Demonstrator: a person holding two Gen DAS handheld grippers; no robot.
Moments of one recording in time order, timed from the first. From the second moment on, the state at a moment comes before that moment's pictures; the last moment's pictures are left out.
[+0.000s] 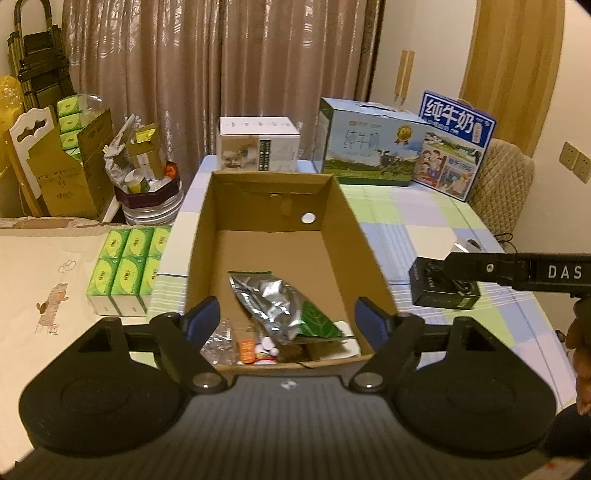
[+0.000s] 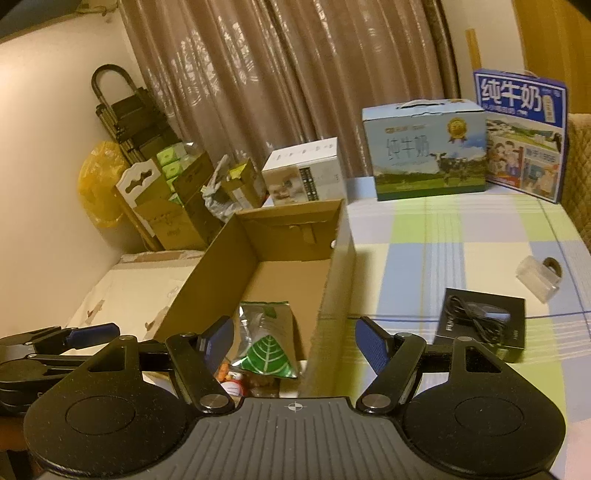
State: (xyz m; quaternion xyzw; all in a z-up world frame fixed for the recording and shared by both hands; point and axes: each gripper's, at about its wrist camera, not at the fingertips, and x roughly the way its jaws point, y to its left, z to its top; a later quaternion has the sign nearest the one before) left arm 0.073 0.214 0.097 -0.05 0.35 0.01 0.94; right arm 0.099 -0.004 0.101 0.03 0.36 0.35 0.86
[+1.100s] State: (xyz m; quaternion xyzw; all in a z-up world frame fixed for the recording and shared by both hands) left arm 0.079 0.096 0.097 -0.04 0.33 -0.05 0.94; right arm 0.093 -0.198 0.083 0.06 0.36 0.22 0.90
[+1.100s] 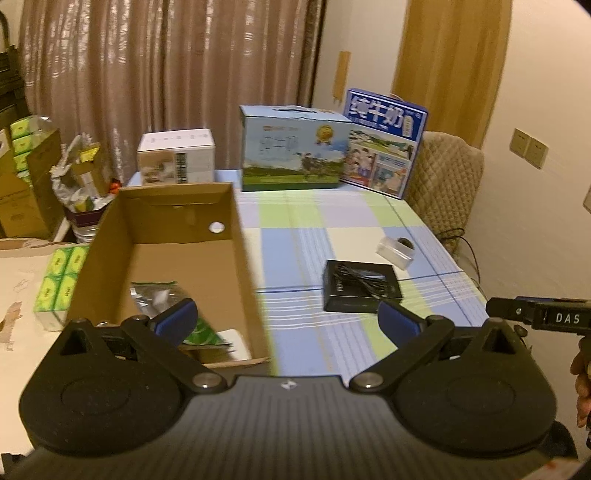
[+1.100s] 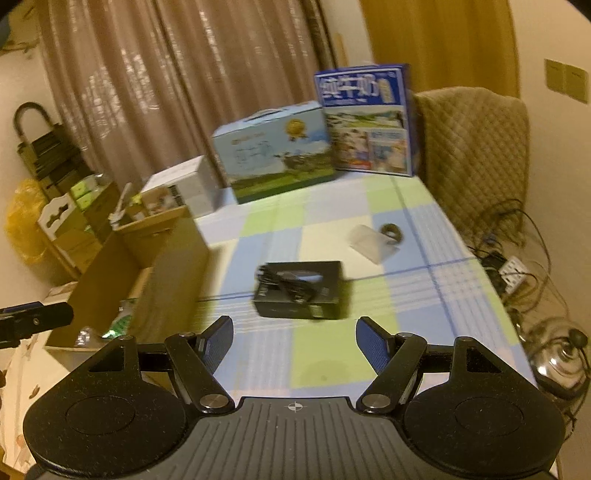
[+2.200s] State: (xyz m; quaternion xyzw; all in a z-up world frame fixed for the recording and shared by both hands) left arm 0.205 0.037 0.048 0.12 0.39 -0.20 0.89; right arm 0.216 -0.141 0.017 -0.15 0.39 0.35 0.84
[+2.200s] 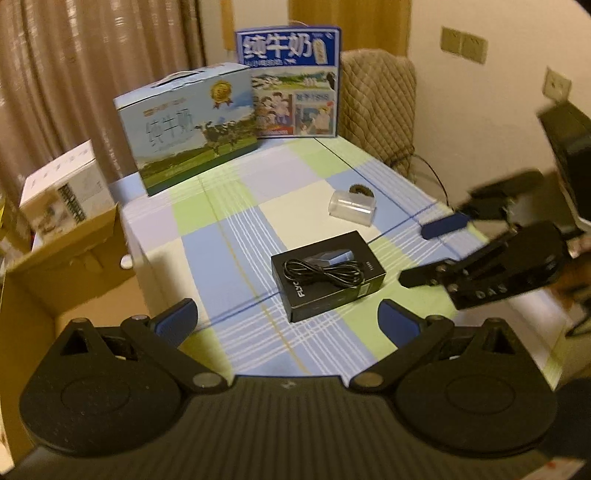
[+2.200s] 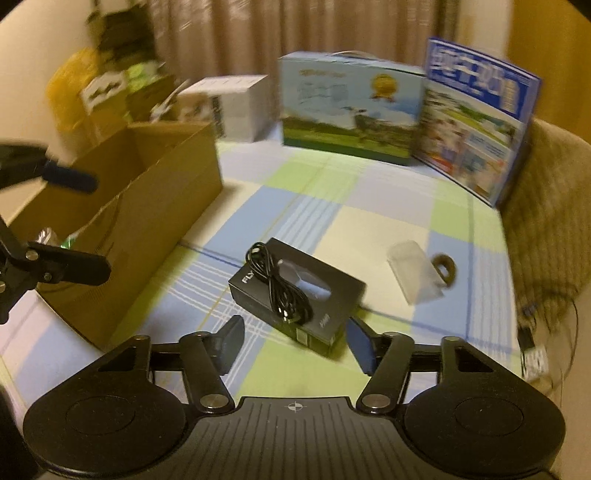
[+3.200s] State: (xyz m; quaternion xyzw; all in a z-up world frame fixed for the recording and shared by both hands) left arm 0.267 0.007 0.007 0.22 0.42 -0.27 0.84; right arm 0.283 -0.093 -0.046 -0.25 0.45 0.37 0.77
